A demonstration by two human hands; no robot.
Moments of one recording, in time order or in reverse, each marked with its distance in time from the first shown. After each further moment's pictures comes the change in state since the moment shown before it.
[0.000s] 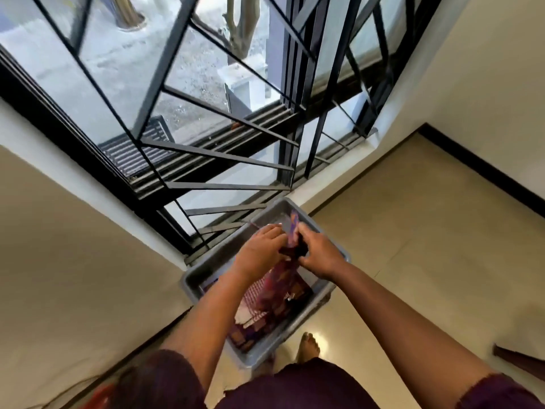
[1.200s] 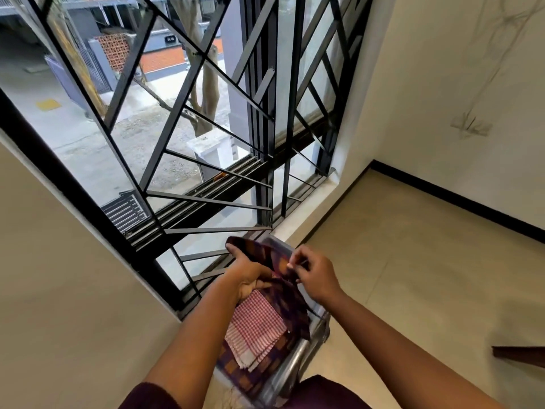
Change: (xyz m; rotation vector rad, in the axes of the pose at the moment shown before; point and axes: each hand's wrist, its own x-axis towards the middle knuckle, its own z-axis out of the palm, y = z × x) left_hand -0.024 0.047 -0.081 -1.286 -0.055 -0.901; right_hand -0.077 -0.059 0.001 0.519 0.524 0.040
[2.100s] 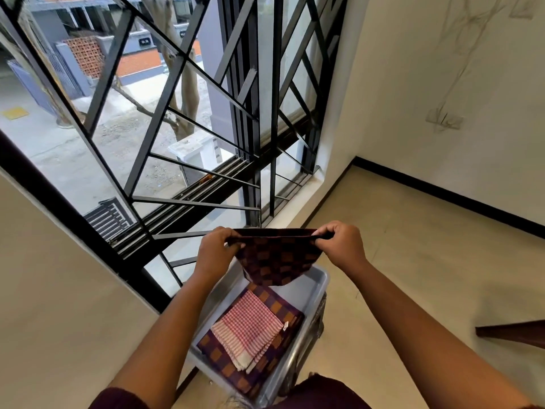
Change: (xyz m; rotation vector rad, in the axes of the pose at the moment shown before) left_hand 0.022 0.017 -0.050 0.793 0.266 0.813; right_hand 0.020 -0.020 -0.066 -0.237 0.269 0.046
